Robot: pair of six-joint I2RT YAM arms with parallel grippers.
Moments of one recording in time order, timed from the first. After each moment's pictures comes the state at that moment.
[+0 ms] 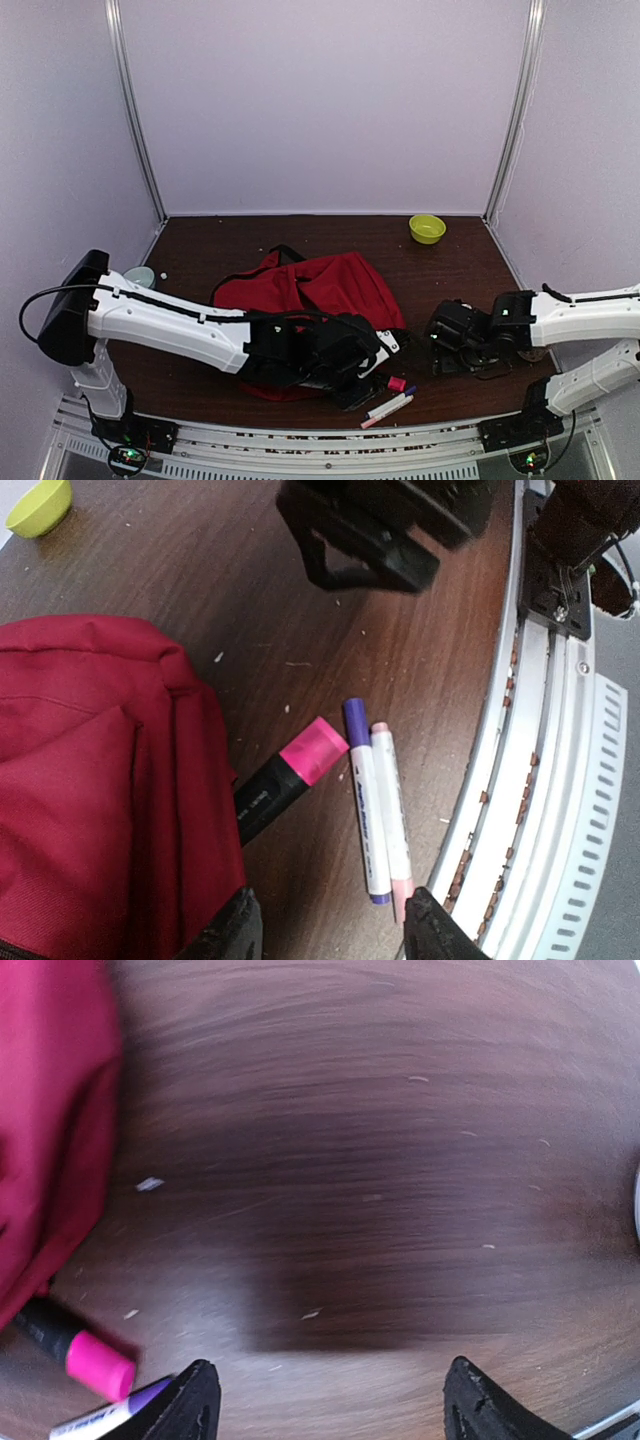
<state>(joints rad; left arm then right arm) -1.44 1.83 1.30 -0.30 -0.17 -0.17 1.04 1.19 0.69 -0.88 0.40 1.07</state>
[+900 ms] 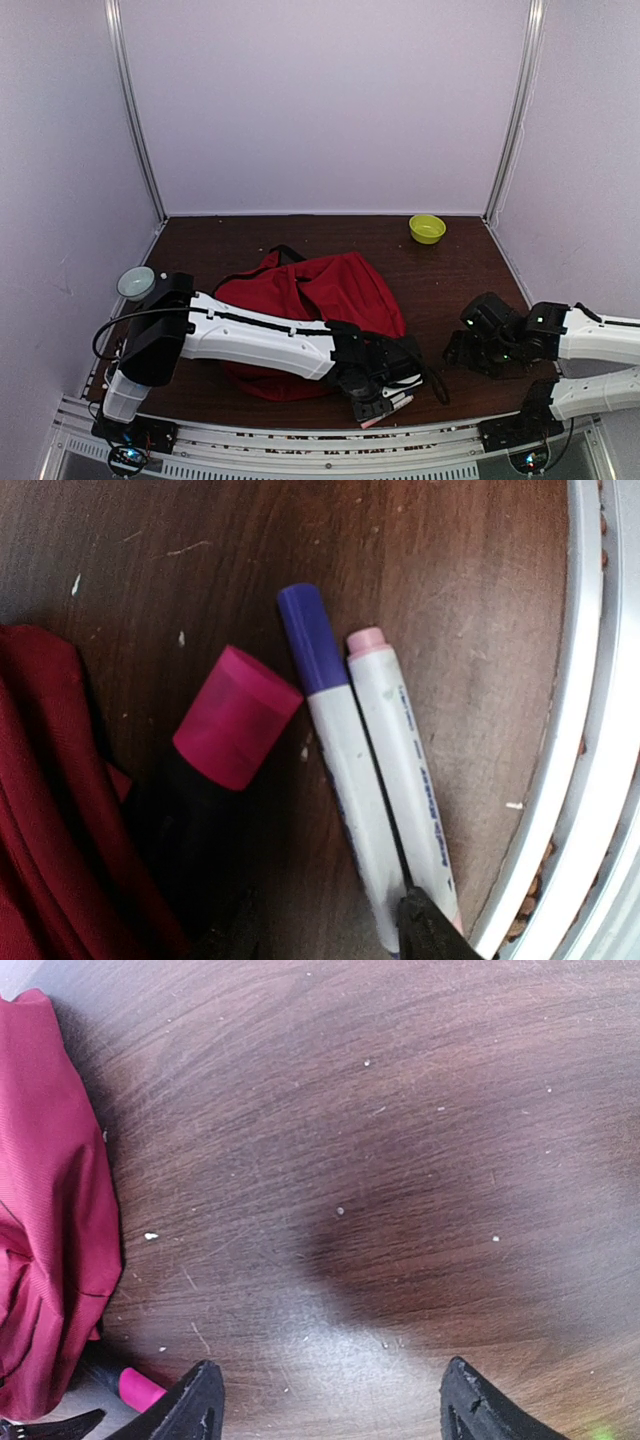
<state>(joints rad) -1.43 2.23 1.74 -0.74 -0.13 0.00 0.83 0.92 0.49 -0.71 0.24 1.12</state>
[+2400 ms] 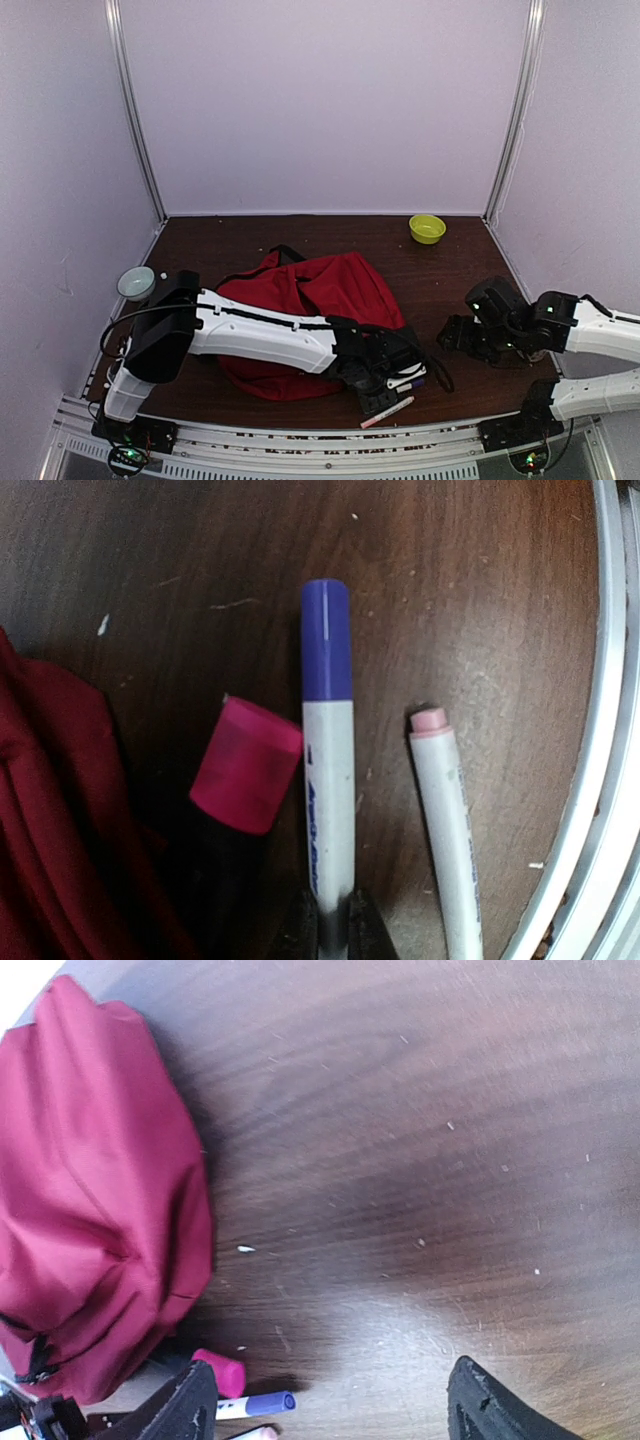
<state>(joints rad) -1.40 2.26 1.75 -0.64 -0.10 0.00 0.83 0.89 0.57 -0.71 0.23 1.05</state>
